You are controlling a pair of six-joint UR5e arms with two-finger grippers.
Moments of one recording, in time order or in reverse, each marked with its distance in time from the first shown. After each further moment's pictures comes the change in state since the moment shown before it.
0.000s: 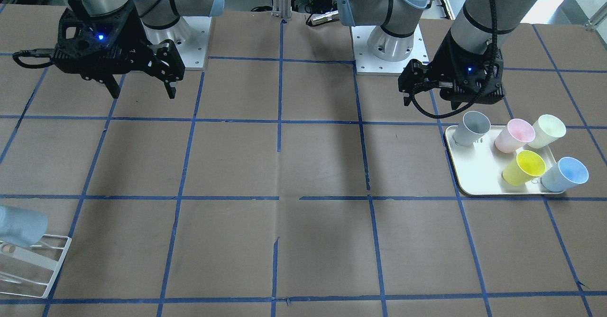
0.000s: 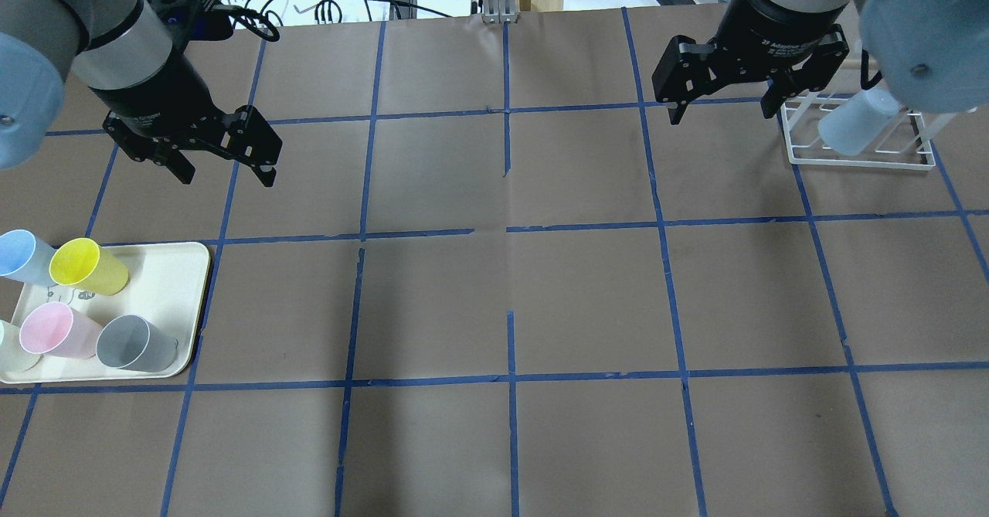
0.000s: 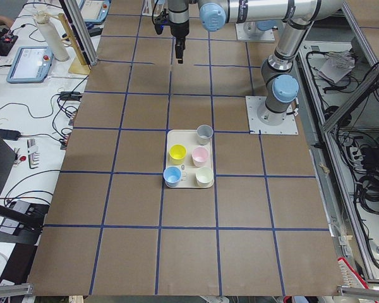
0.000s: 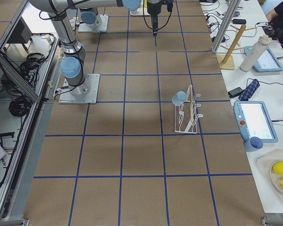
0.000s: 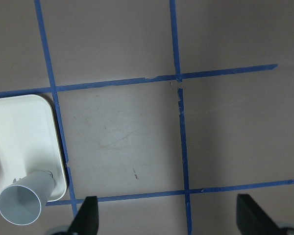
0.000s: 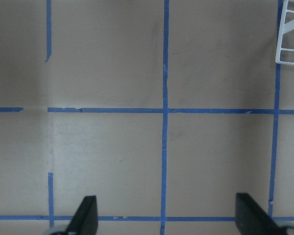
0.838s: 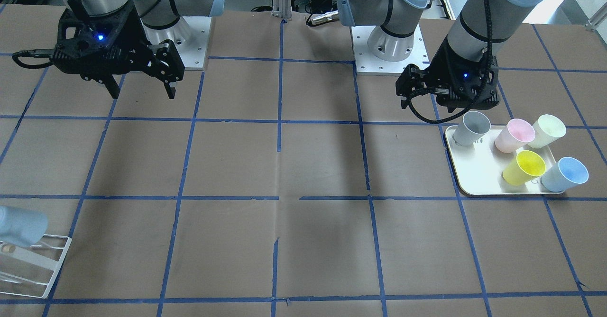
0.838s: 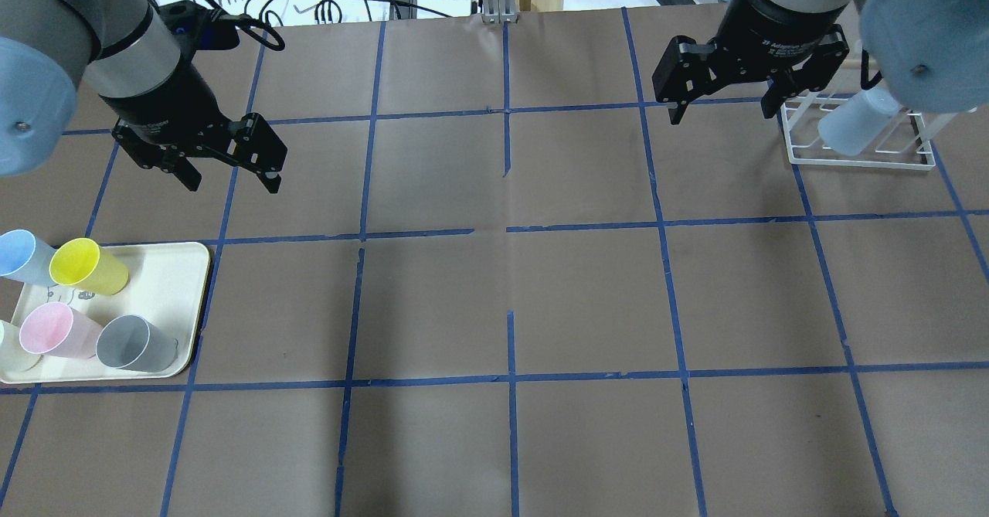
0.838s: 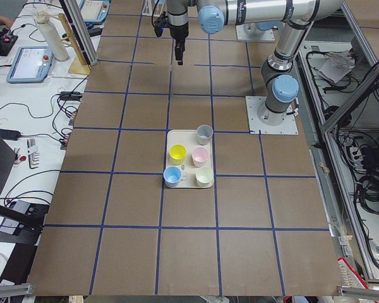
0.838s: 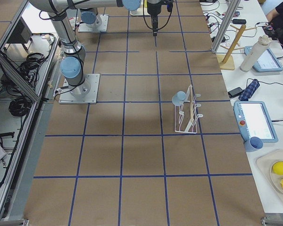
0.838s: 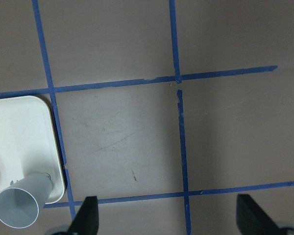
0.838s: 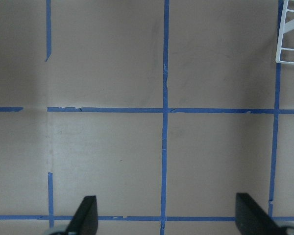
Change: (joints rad) left arm 0.001 -0.007 -0.022 0.008 -0.003 -0.001; right arm -0.002 0.000 0.000 -0.002 0.000 -0.001
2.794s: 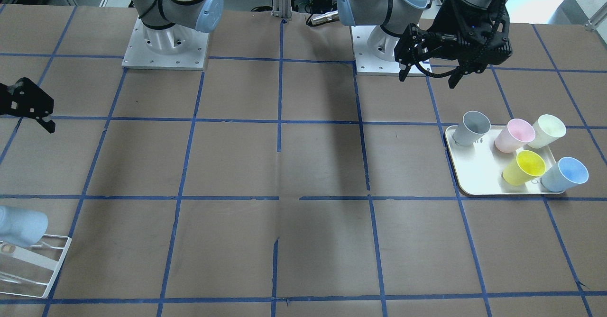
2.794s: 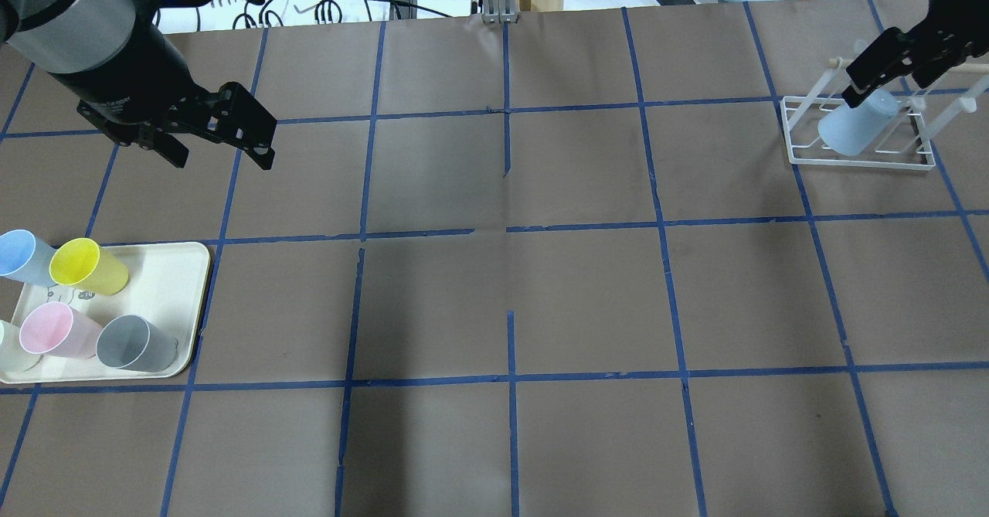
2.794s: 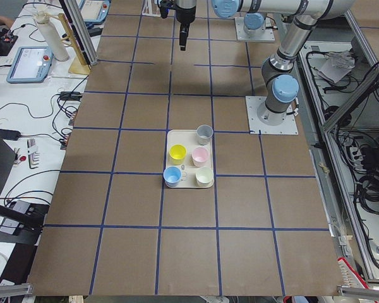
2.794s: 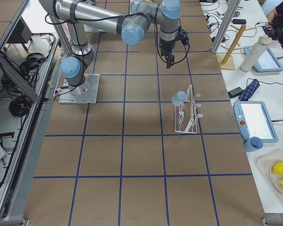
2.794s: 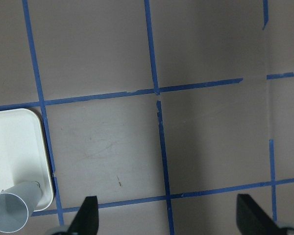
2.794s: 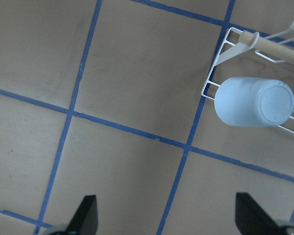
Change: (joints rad) left arm -0.012 0.095 0.056 -0.047 -0.067 0.012; right arm -0.426 0.124 -0.005 -0.077 0.090 -0.764
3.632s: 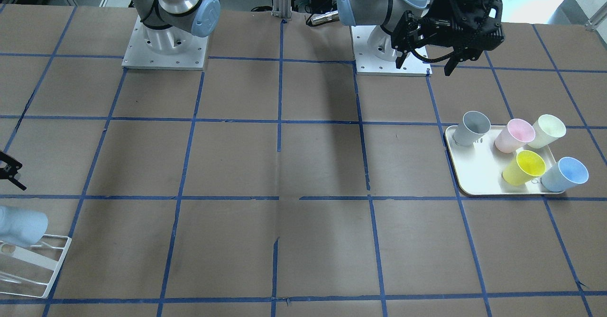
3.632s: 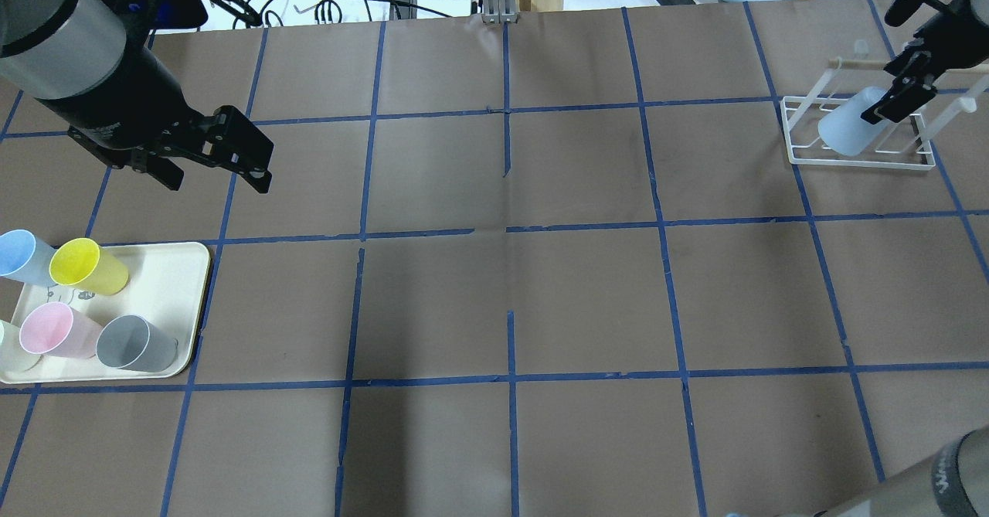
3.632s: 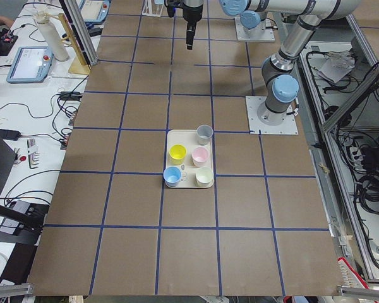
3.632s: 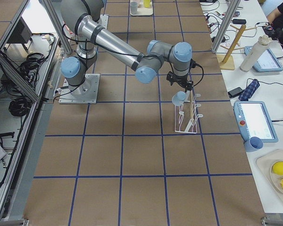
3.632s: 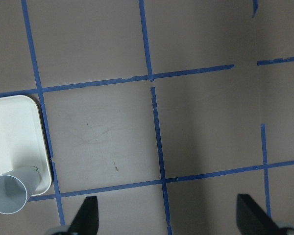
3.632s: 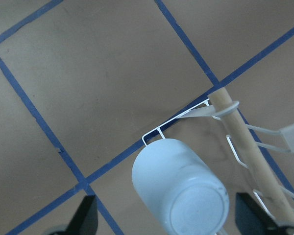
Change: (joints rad) left arm 0.000 0.044 -0.036 -0.028 0.000 0.003; right arm -0.108 0.240 0.005 -0.292 0.099 -0.729
